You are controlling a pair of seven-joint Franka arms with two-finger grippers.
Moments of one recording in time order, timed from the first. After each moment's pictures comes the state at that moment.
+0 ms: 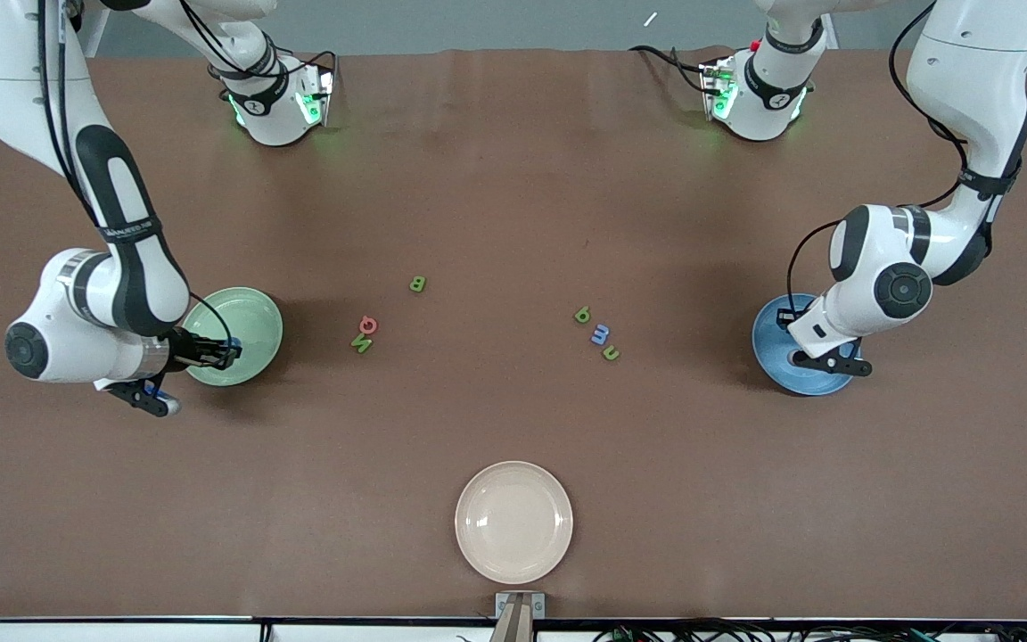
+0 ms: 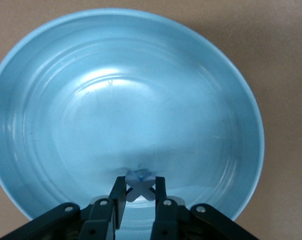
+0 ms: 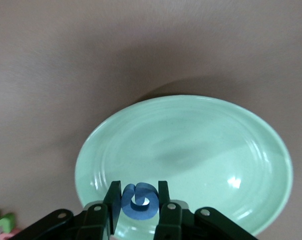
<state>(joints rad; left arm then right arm) 0.09 0.41 -0.13 -2.17 0.19 2.39 0.02 0.02 0.53 -0.10 -1.89 0.25 2.09 0.17</state>
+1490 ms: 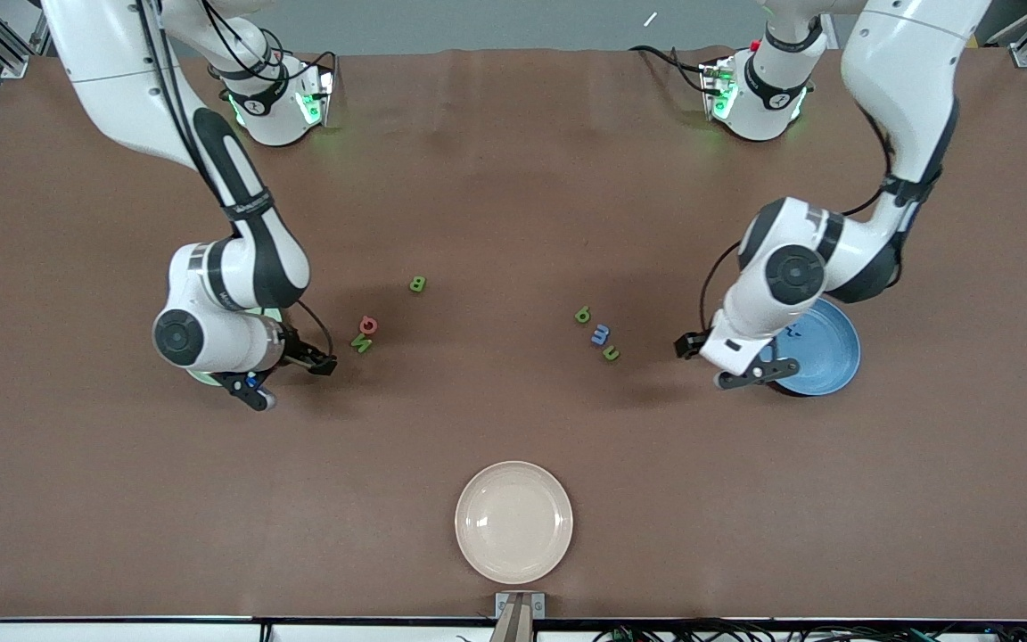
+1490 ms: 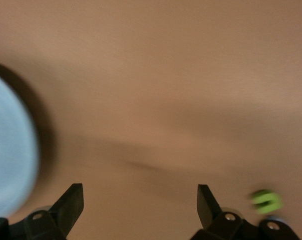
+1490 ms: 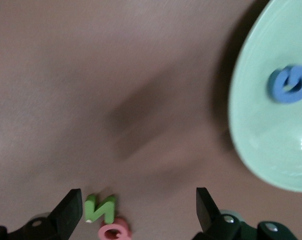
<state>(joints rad) -0.10 0.48 -0.30 -1.95 0.19 2.36 -0.79 0.32 0.53 -0.08 -1.90 0.25 2.19 0.70</state>
